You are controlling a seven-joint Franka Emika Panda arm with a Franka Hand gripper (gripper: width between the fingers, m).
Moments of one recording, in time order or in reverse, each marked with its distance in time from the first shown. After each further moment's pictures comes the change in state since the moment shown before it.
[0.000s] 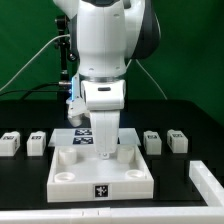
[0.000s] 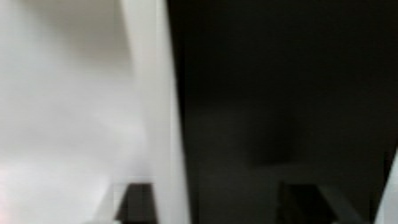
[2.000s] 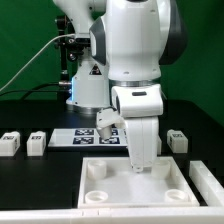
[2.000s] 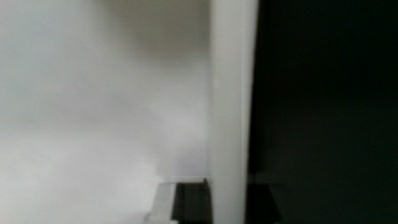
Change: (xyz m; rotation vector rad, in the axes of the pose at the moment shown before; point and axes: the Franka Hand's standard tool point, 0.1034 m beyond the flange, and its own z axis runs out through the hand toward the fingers) arm 0.062 0.084 -0.007 -0.080 0.035 0.020
